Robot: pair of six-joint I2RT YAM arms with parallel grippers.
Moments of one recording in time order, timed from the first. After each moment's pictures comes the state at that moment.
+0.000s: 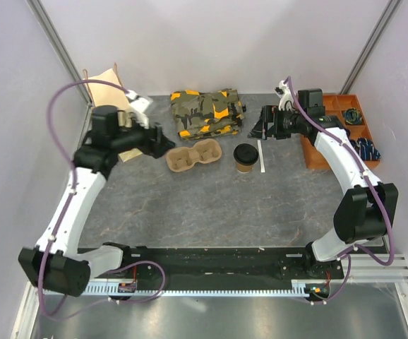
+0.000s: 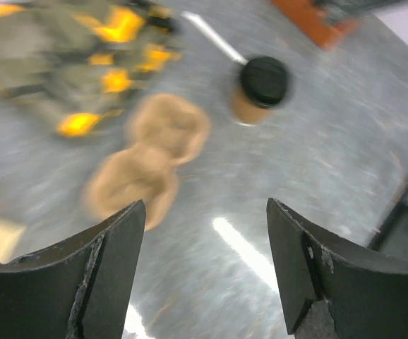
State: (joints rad) left arm -0.26 1.18 1.20 -0.48 0.58 0.07; right arm 0.13 1.57 1.39 -0.54 -0.62 0.15
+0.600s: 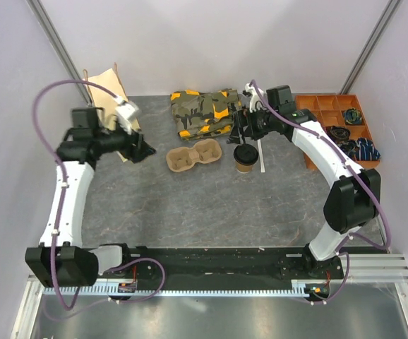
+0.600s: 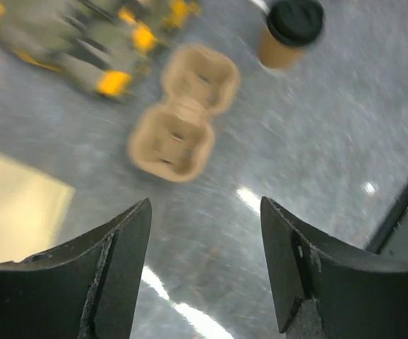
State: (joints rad) left arm 0.08 1.21 1.32 -0.79 0.83 0.45; right arm 0.31 1.69 1.52 -0.57 -0.56 0.05
